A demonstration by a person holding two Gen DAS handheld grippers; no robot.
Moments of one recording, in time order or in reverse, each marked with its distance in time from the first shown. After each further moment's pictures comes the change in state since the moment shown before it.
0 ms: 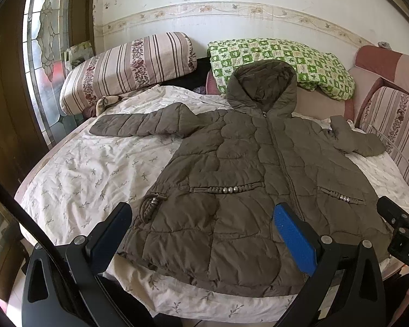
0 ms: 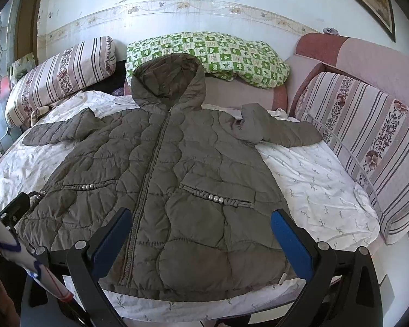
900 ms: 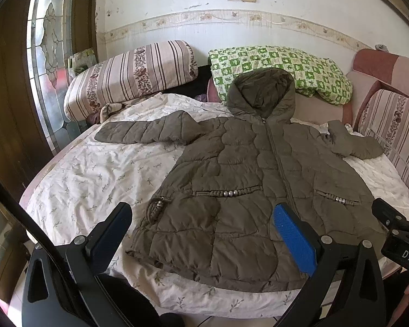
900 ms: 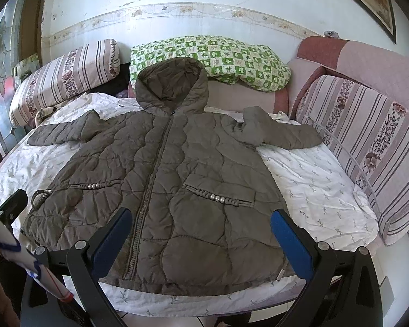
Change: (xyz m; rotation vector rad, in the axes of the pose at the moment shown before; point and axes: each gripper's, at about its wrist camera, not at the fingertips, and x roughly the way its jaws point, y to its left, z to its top) left arm -0.023 0.004 0.003 0.007 -0.036 0.011; right arm -0.014 0.004 -0.003 -0.009 -0.019 0.013
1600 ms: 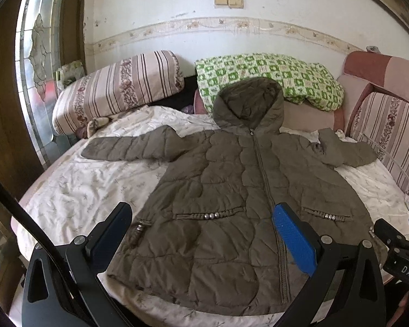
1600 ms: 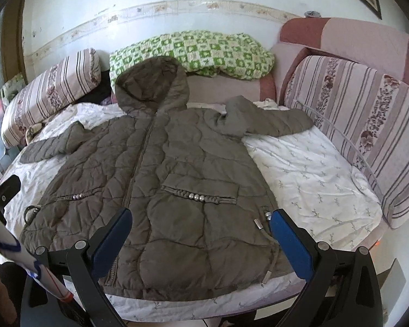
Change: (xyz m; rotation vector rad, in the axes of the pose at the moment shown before) left arm 0.019 -0.033 0.025 0.033 -0.031 -0.044; right arm 0.022 -0.042 0.002 0.108 0.037 0.003
